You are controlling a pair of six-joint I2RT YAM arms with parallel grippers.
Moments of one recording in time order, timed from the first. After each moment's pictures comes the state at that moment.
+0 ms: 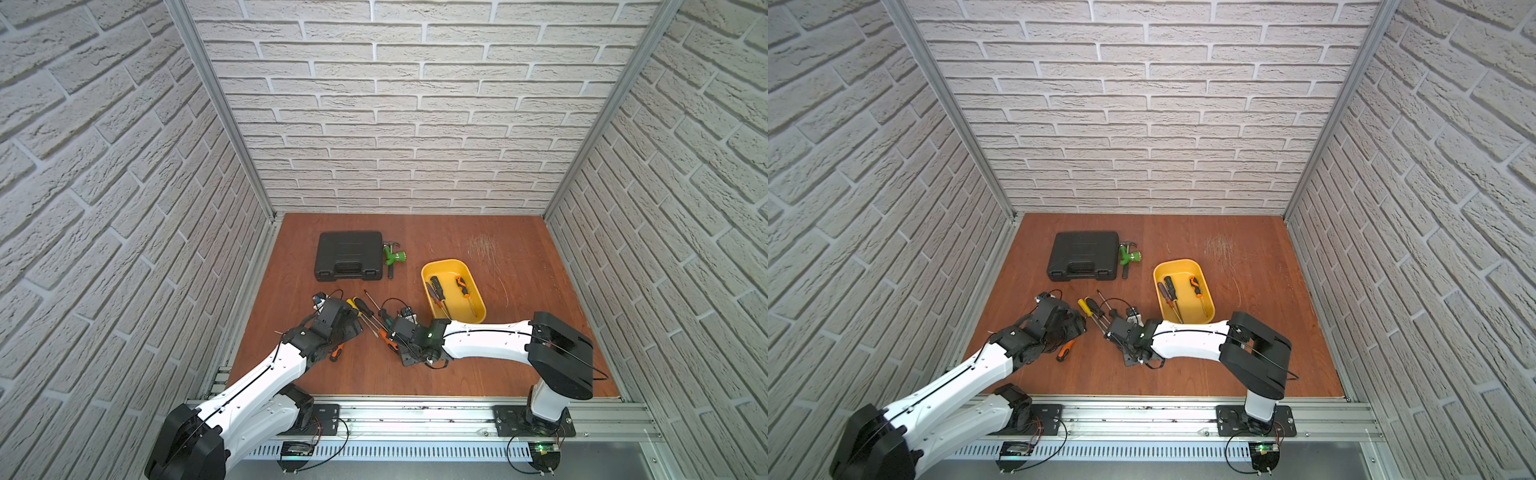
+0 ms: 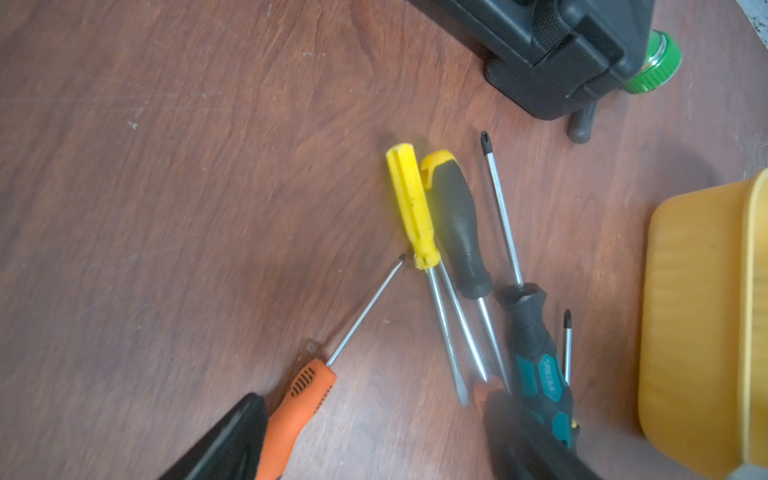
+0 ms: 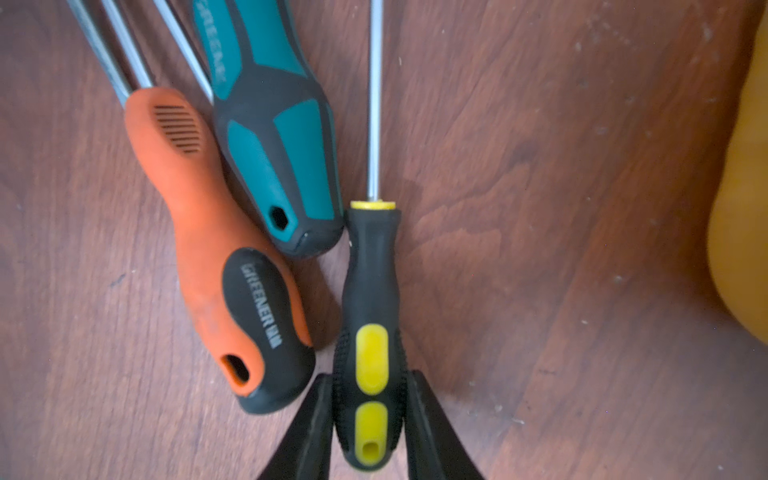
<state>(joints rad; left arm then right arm) -0.55 0.94 0.50 -0.53 -0.17 -0.94 1.08 1.76 1.05 -0.60 0.21 0.83</state>
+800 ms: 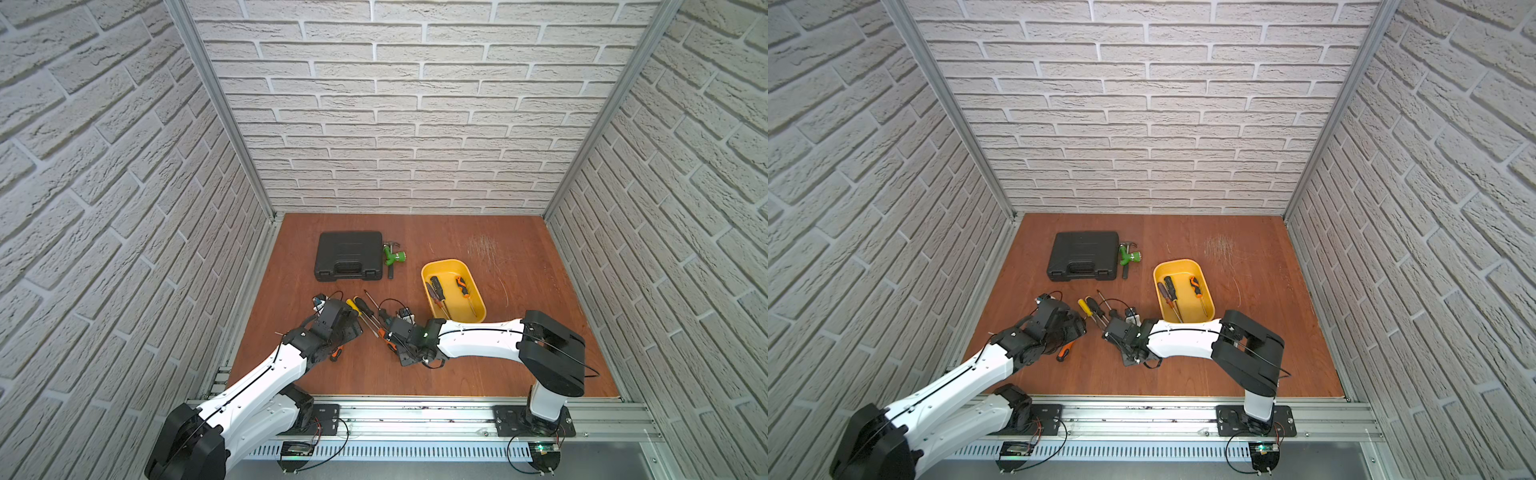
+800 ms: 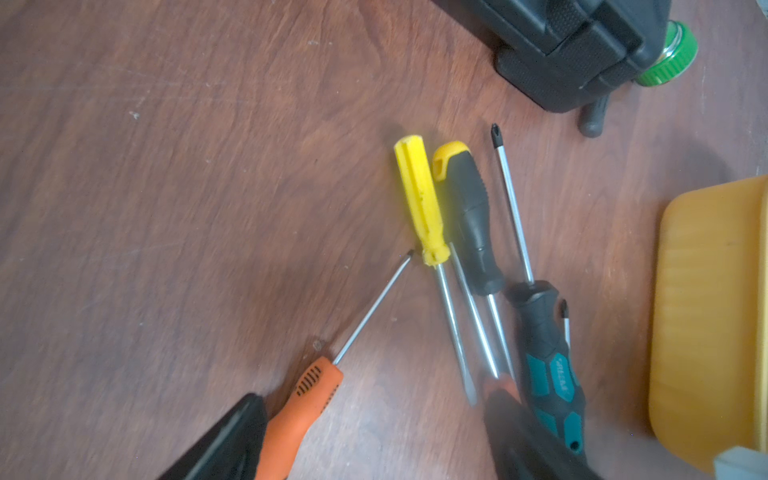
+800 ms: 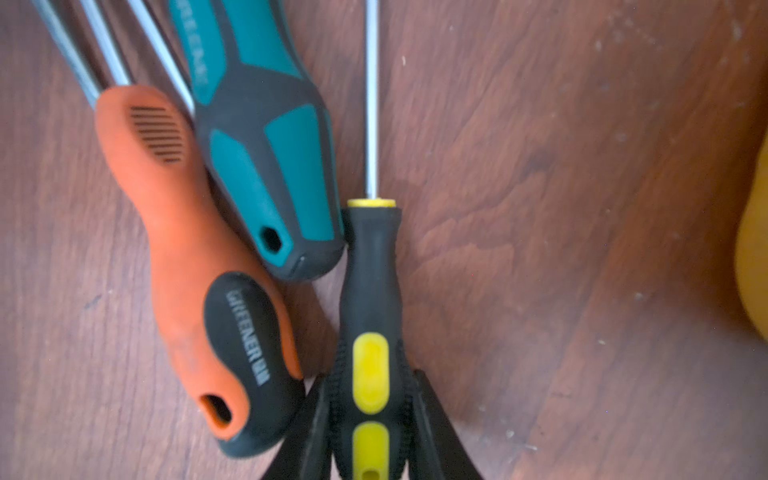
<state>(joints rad) -0.55 0.94 0.48 -0.52 -0.17 -0.94 1.07 1.80 1.07 -0.60 0.22 0.83</state>
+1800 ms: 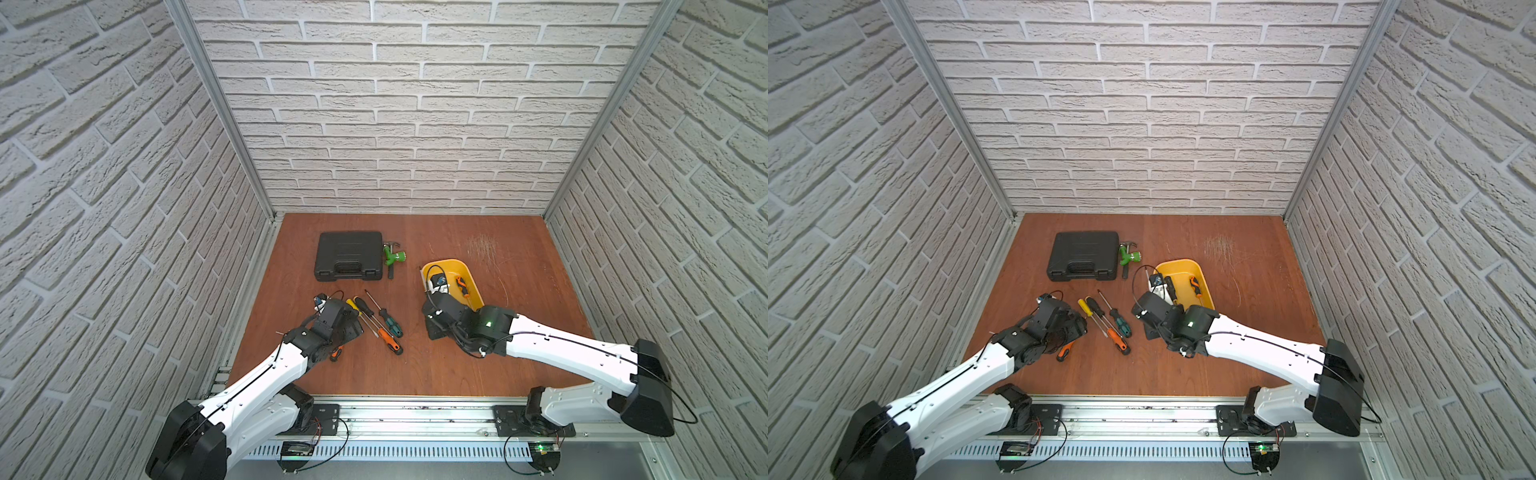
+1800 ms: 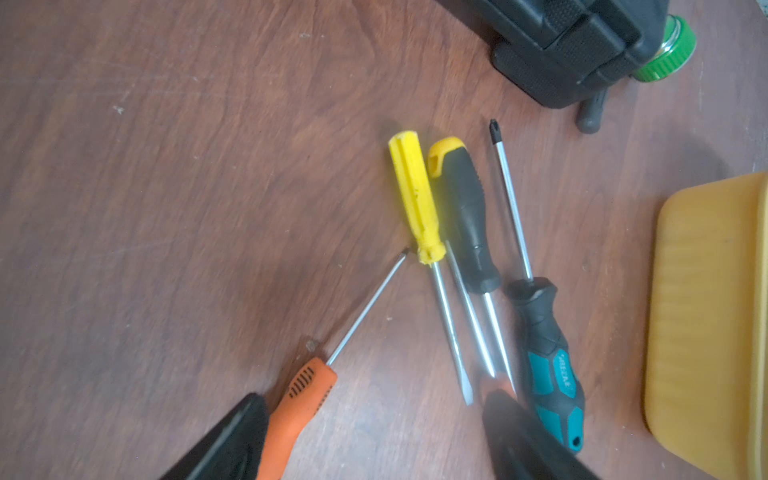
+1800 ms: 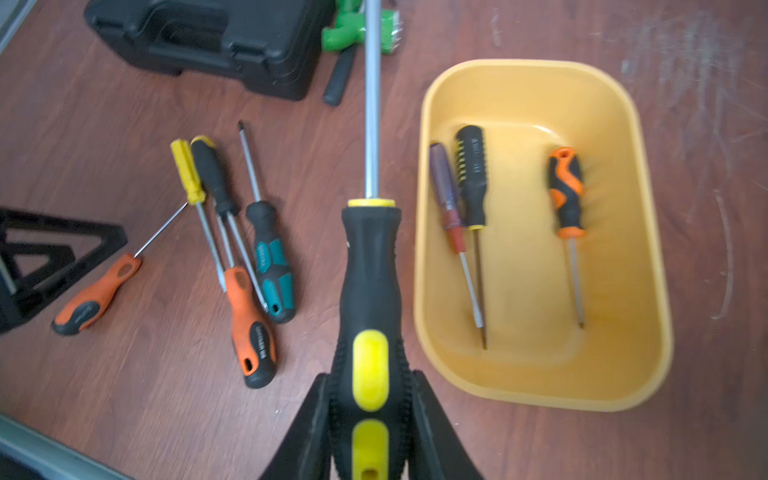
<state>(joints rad) -0.55 0.95 0.48 -0.51 -0.16 -0.94 0.96 1.29 1.03 -0.73 0.46 0.66</state>
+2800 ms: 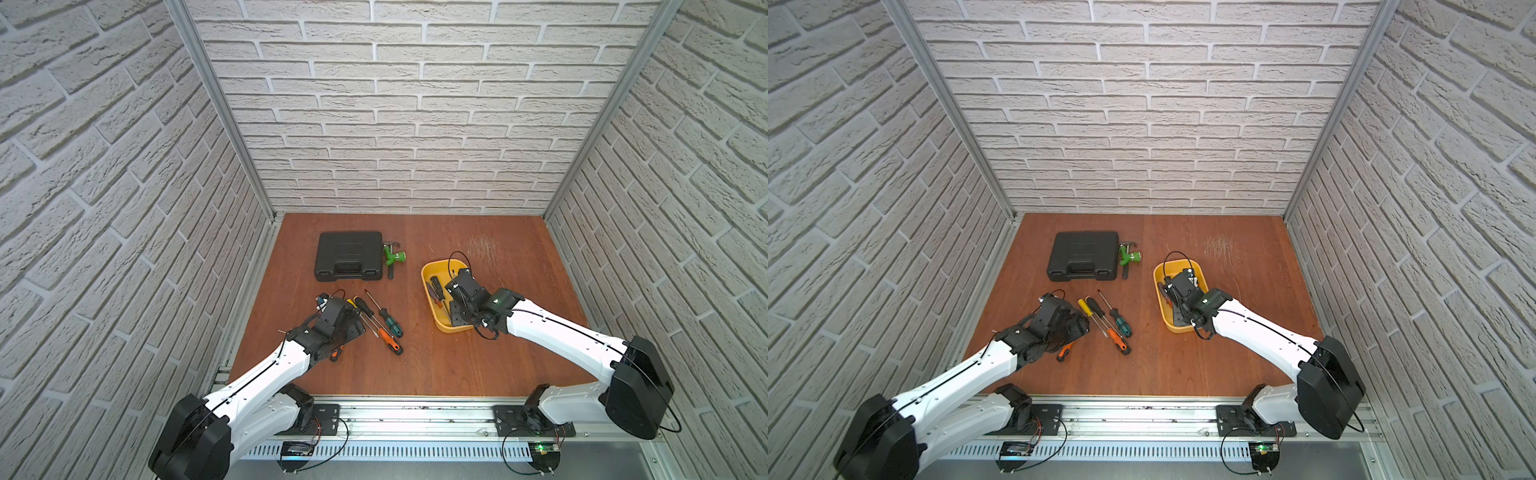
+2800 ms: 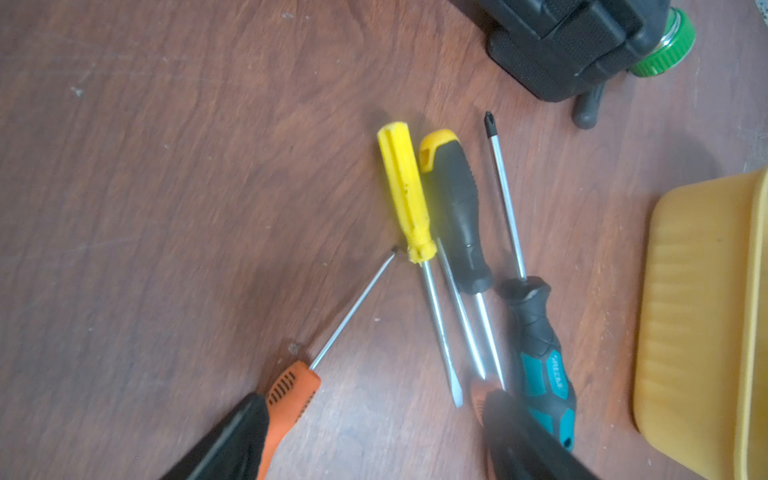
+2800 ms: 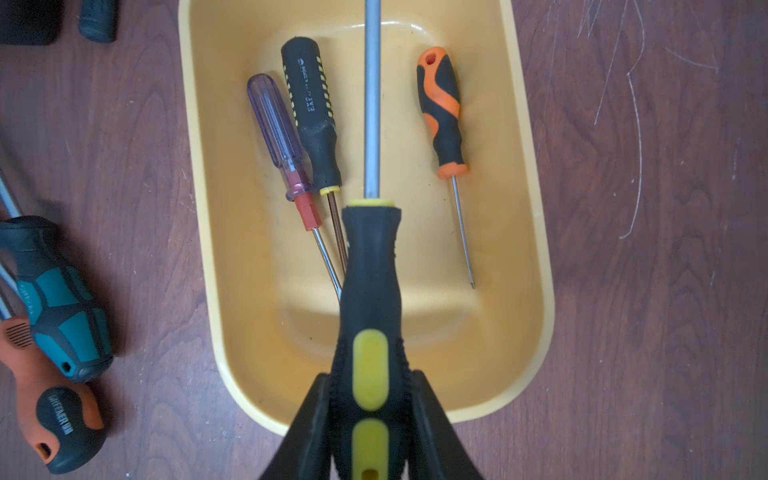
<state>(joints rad) -0.55 0.98 0.48 -0.47 -0.14 -0.96 0.67 1.37 0.96 -0.78 0.32 0.60</state>
